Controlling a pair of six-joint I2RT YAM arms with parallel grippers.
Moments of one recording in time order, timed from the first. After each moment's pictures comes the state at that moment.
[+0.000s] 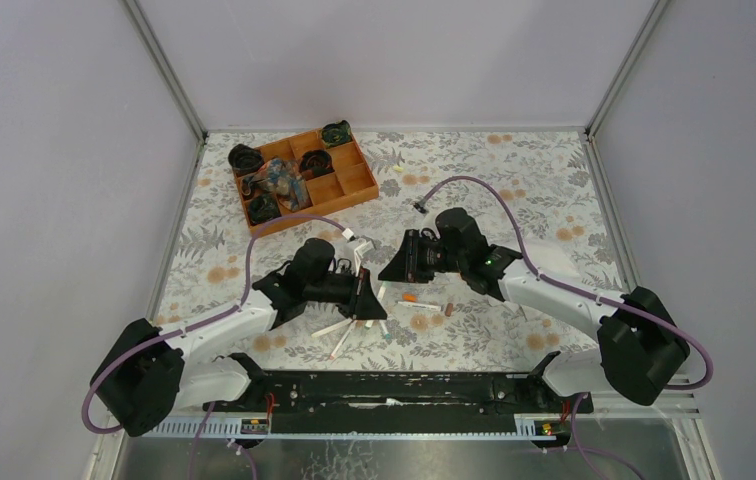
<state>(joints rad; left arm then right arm) -0.69 1.17 0.53 0.05 0.63 -0.50 0.75 1.36 0.80 0.01 -0.46 0.86</state>
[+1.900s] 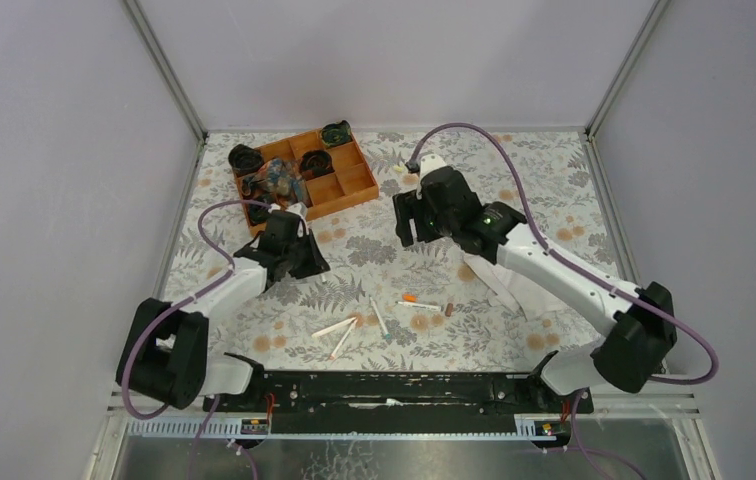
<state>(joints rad) -0.32 1.29 0.65 -0.21 0.18 -0.55 0.79 1.41 1.26 -0.53 0.14 0.30</state>
